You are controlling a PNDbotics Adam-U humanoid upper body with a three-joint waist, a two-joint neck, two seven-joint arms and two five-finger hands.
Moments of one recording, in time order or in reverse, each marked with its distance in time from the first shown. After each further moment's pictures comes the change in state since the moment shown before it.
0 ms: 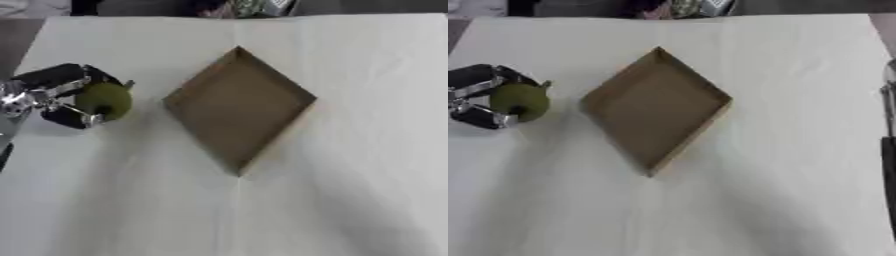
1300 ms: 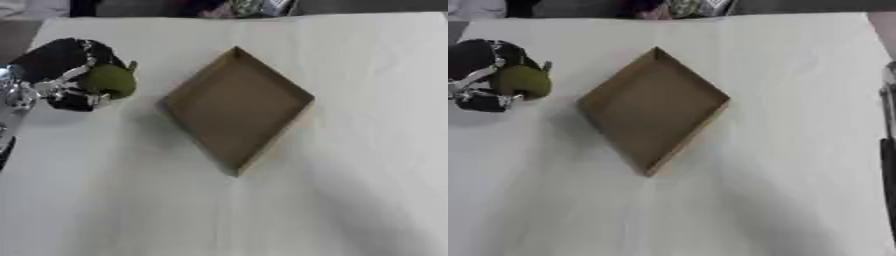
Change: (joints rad) left arm -0.051 -0.008 -0.023 -0.087 -0.278 -0.128 0.378; right arm 0.008 0.001 -0.003 0.000 0.000 -0.004 -0.005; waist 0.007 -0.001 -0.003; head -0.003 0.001
